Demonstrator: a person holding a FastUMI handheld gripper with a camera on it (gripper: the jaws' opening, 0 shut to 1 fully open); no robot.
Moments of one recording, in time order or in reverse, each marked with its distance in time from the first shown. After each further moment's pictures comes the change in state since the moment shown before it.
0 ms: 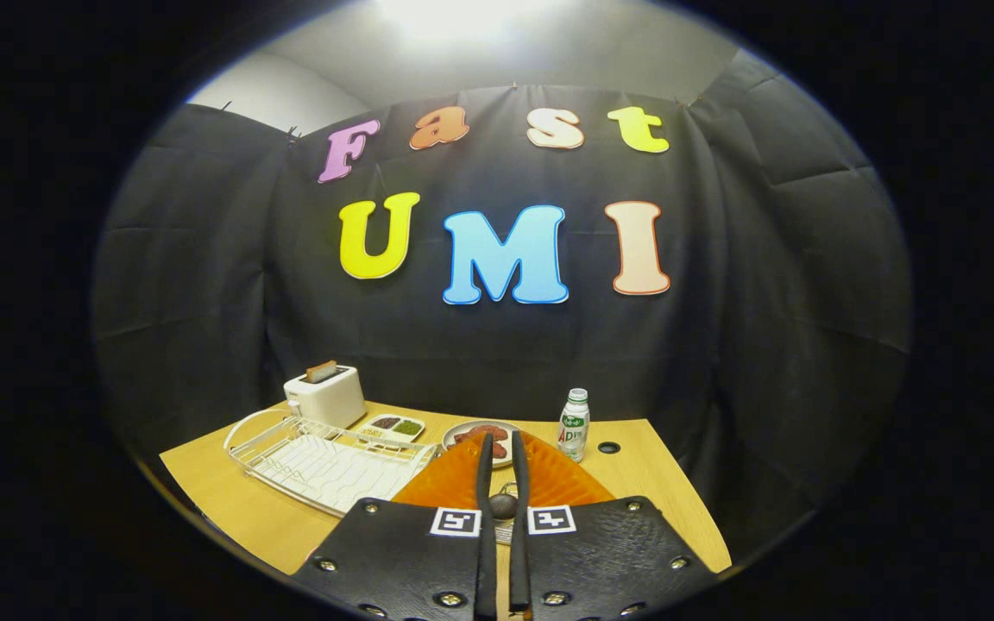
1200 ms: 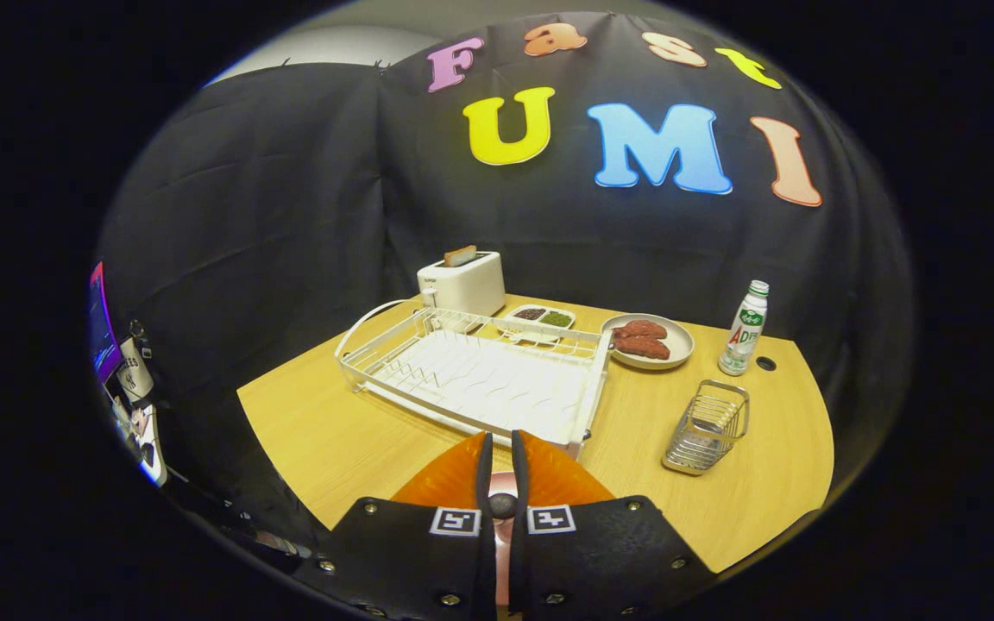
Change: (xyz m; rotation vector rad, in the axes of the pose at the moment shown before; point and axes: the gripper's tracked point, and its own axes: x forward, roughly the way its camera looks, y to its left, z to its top) arm 0.010 0.173 -0.135 -0.052 0.337 0.419
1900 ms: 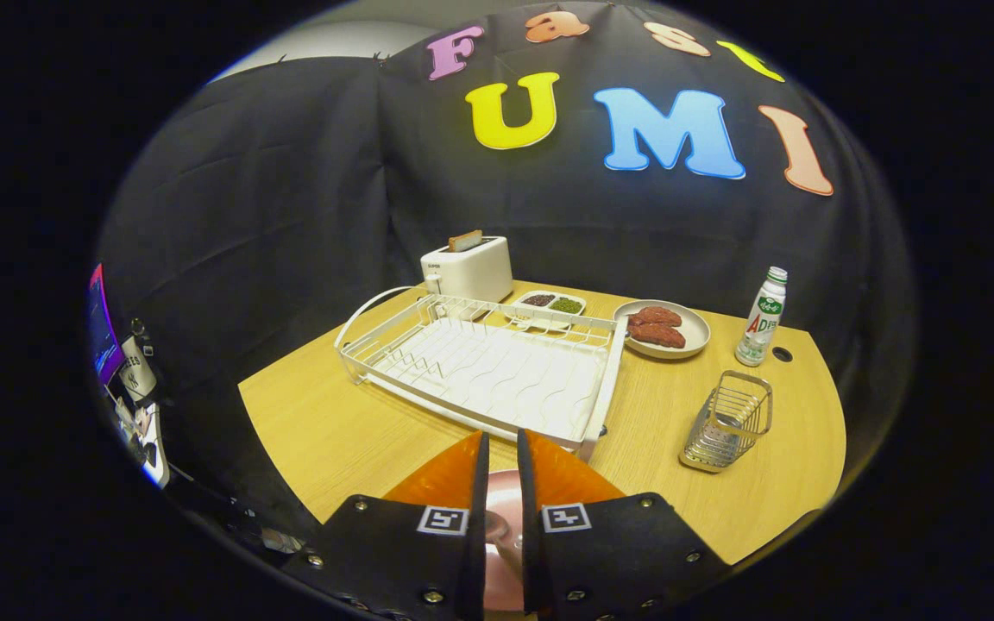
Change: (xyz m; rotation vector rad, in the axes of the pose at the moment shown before) arm 0.009 -0.012 0.001 0.028 0.008 -0.017
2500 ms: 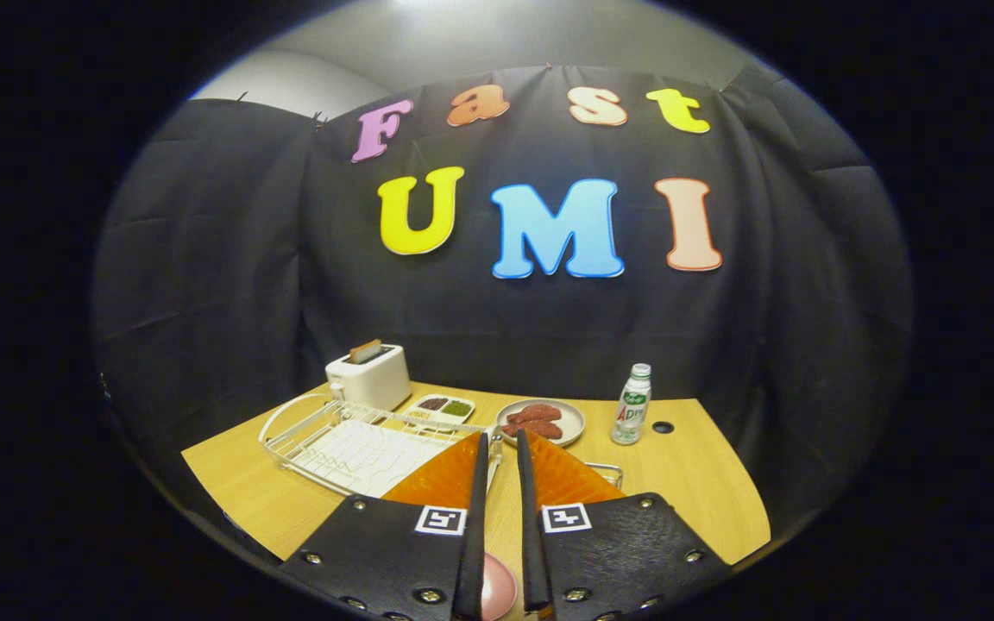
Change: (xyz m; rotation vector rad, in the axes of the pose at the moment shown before) arm -0.090 -0.106 0.119 0.043 -0.338 -0.352
